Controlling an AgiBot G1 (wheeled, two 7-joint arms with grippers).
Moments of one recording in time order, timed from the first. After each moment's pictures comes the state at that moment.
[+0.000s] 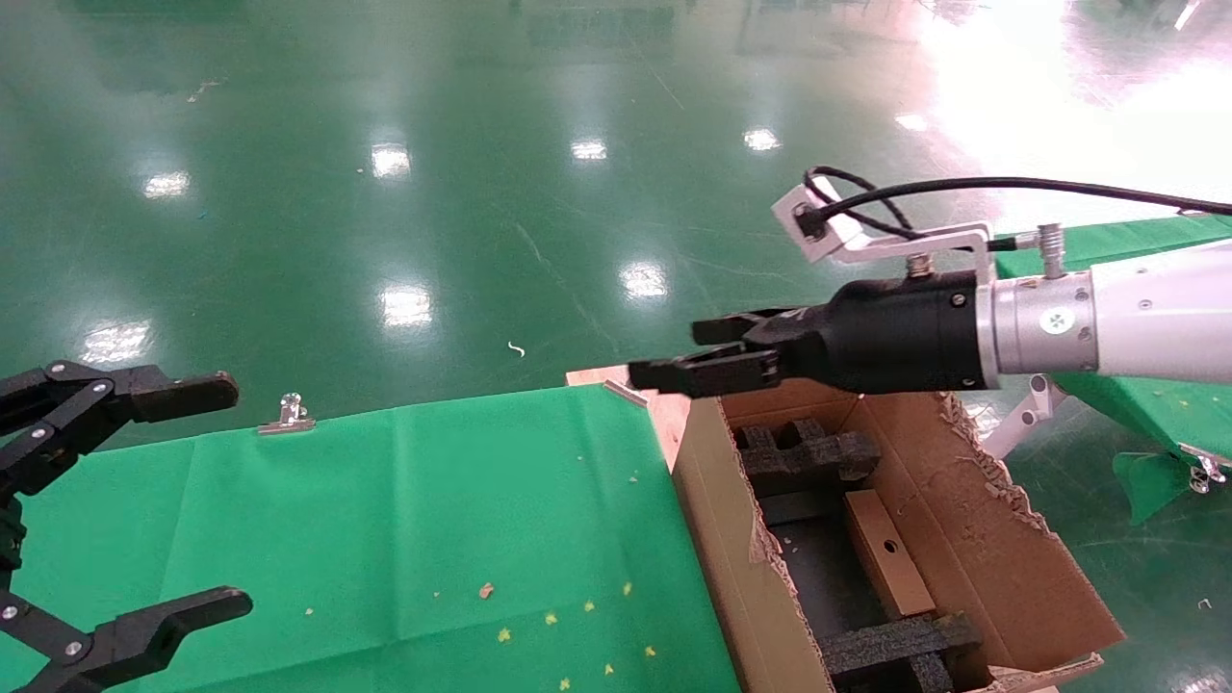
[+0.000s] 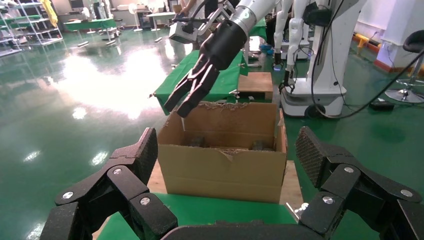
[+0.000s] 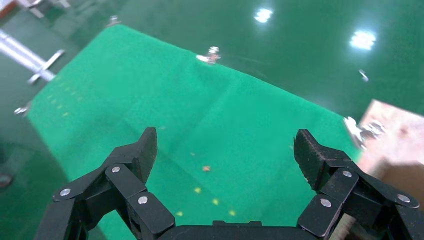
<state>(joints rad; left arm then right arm) -1.09 0.59 0.33 -1.27 0.70 1.48 -0.16 1.82 -0.45 -1.43 1.18 -0.77 -0.98 0.76</state>
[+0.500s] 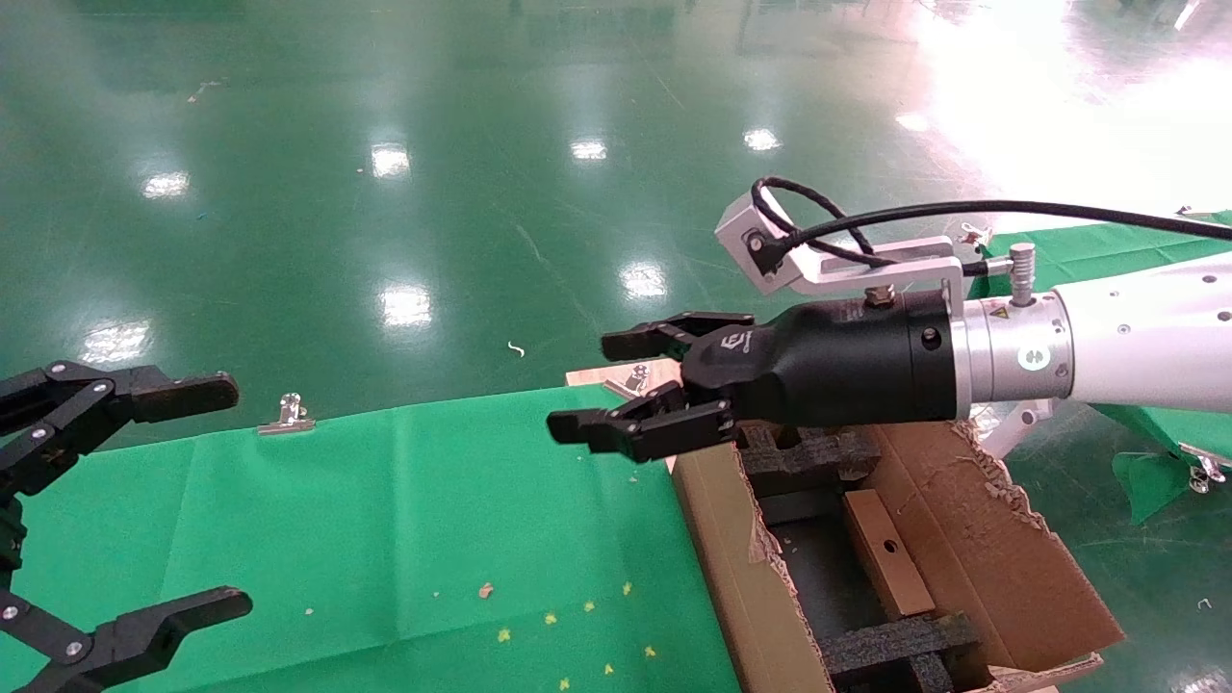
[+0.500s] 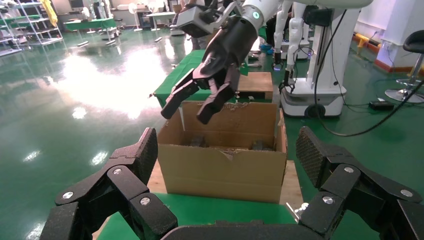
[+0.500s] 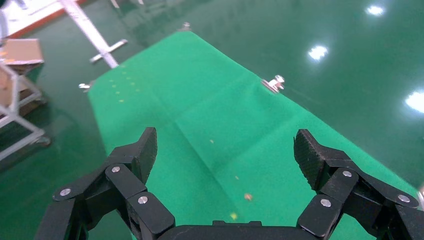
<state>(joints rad) -1.09 0.59 0.33 -1.27 0.70 1.48 -0.16 1.58 -0.50 -1.06 1.22 -0.76 -1.15 0.57</state>
